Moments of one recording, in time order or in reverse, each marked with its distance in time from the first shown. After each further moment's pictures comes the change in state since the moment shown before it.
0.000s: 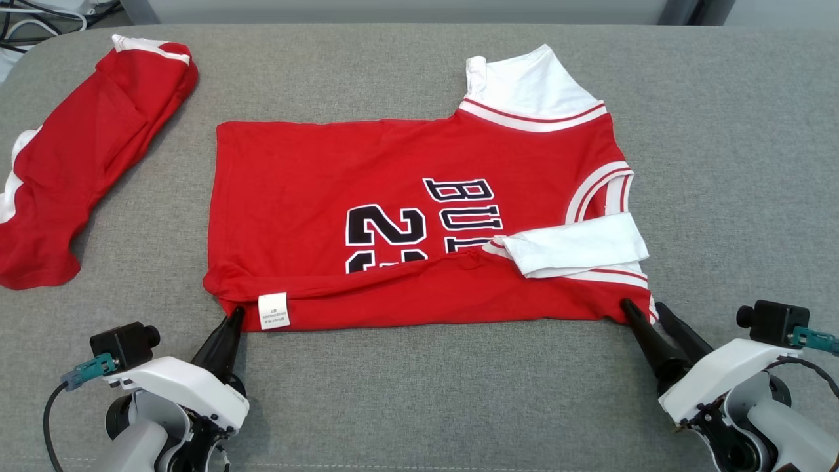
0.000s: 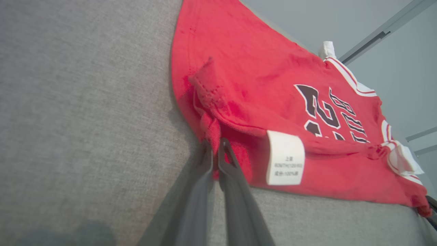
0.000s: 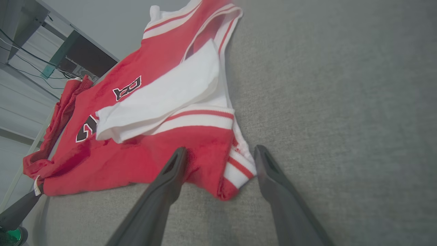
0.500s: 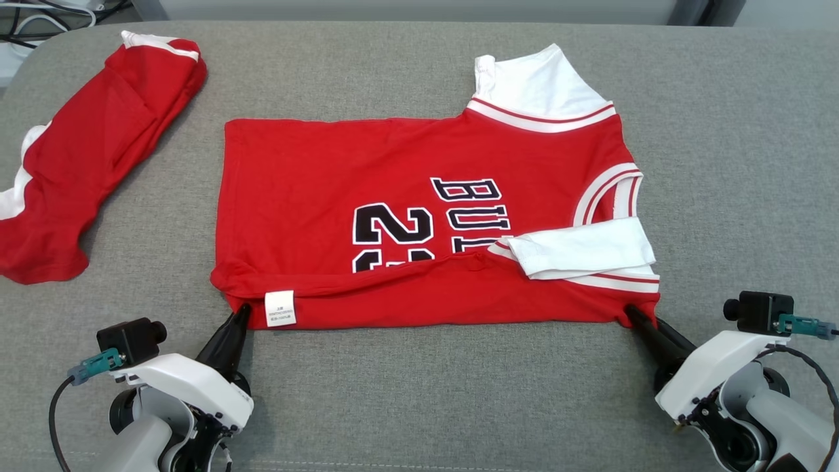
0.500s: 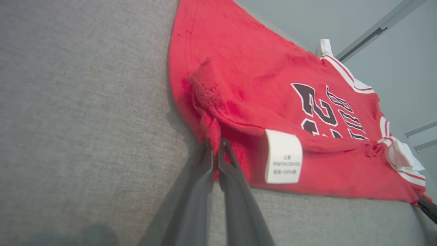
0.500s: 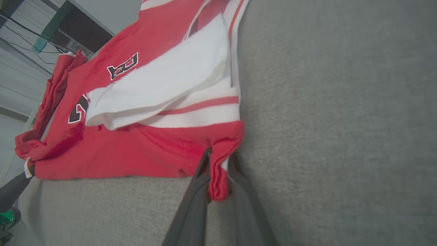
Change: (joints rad) left arm -0.021 0.013 -0.056 -0.003 -0.020 0.000 -0.014; right arm -0.041 0.000 0.053 0.028 0.007 0.001 0.073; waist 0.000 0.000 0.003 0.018
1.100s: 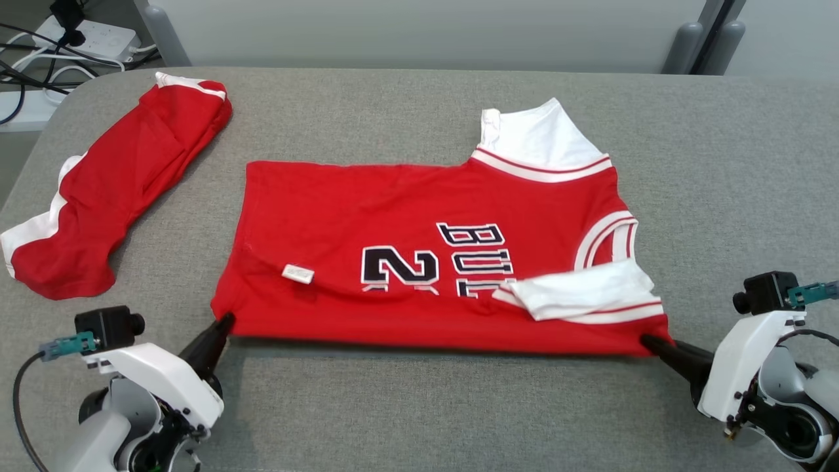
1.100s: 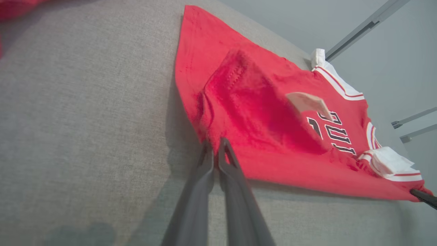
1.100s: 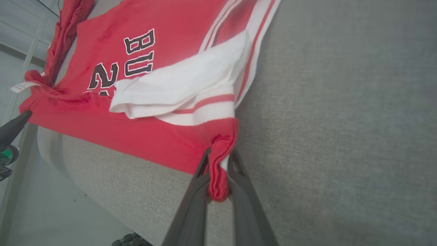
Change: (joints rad) left arm 0.001 0.119 -0.018 -0.101 -0.083 0.032 0.187; right arm -0.042 -0.182 0.062 -0.134 0.091 0.000 0.339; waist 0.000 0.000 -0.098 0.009
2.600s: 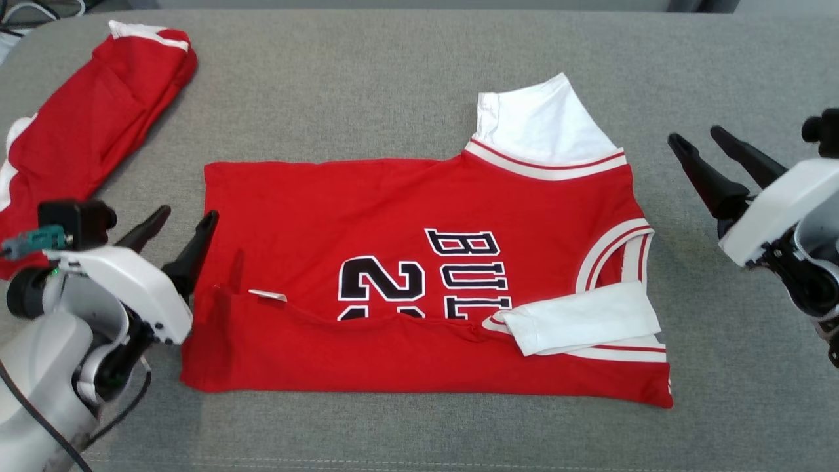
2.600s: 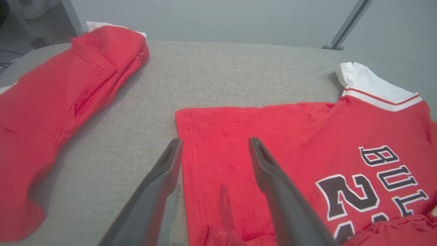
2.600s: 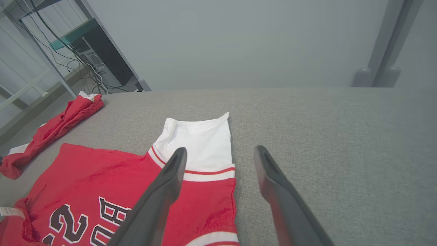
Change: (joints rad) left arm -0.161 0.148 -0.045 -0.207 0.211 0.154 0.031; right arm -0.246 0.042 -0.188 0.028 -0.280 0.000 -0.167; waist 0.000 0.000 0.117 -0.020
